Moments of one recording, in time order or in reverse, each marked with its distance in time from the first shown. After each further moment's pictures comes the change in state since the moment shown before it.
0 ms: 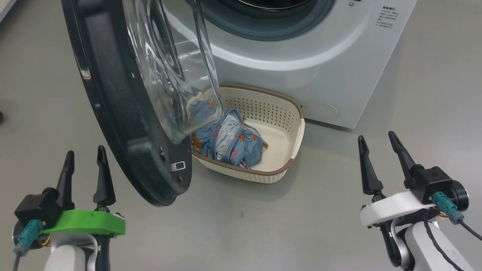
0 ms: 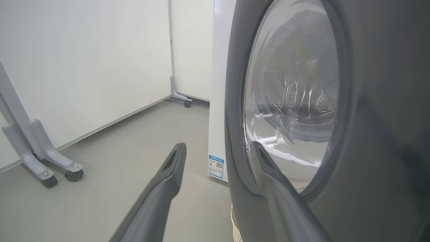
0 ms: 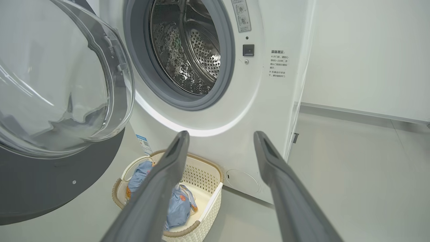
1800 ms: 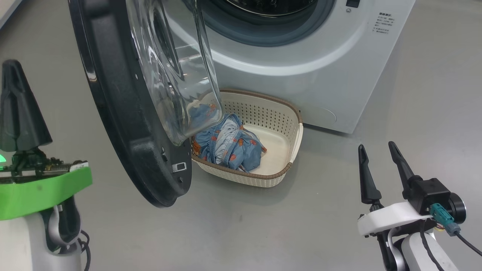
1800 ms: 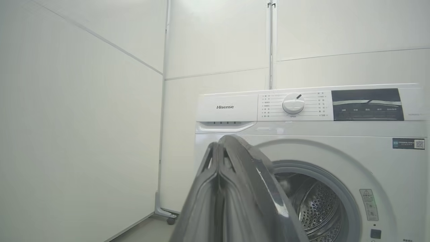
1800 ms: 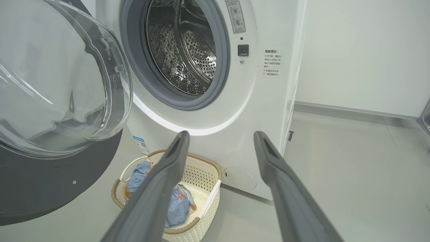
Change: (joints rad) left arm -0.109 0.000 0.067 -0.425 0.025 -0.010 -0.006; right arm 0.065 0.082 -0.096 -0.010 -0.082 0.032 0.000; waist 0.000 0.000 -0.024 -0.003
